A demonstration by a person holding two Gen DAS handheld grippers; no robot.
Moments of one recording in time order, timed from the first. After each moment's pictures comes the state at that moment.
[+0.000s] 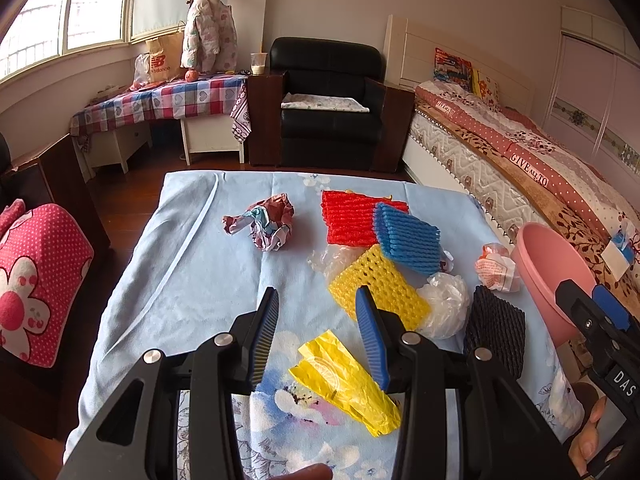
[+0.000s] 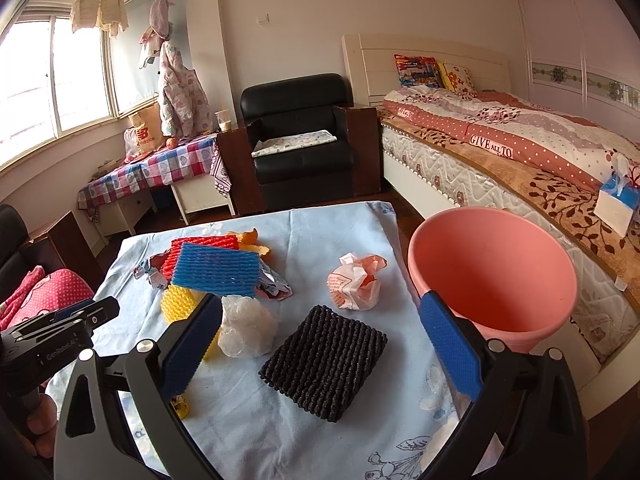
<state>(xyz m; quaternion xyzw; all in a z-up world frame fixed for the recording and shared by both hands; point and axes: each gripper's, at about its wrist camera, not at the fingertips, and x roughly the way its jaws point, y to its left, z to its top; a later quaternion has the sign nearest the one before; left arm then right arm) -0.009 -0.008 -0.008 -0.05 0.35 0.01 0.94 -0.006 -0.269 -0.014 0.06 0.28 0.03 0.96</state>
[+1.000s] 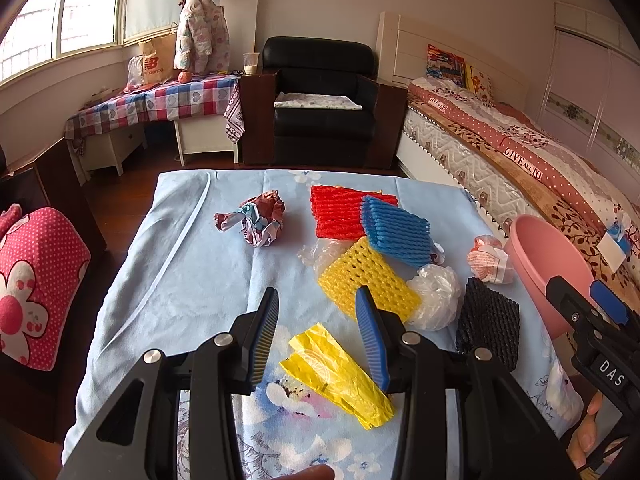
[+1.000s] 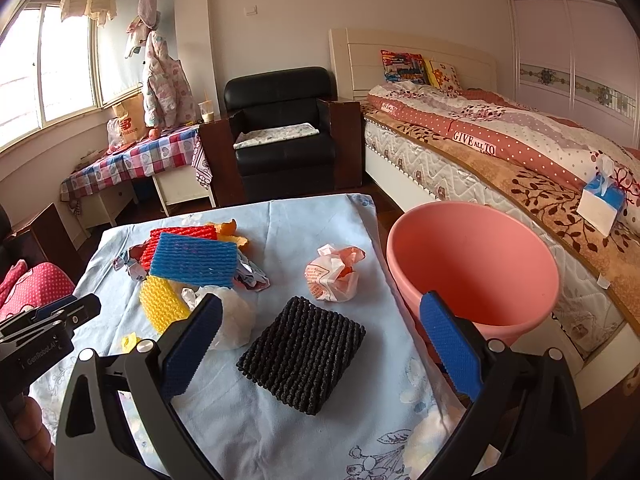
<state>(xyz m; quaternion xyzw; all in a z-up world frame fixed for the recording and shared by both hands) -0.008 -0.013 -0.007 -0.04 0.35 0.00 0.93 -0.006 -0.270 -0.015 0.05 0.30 0.00 0.95</state>
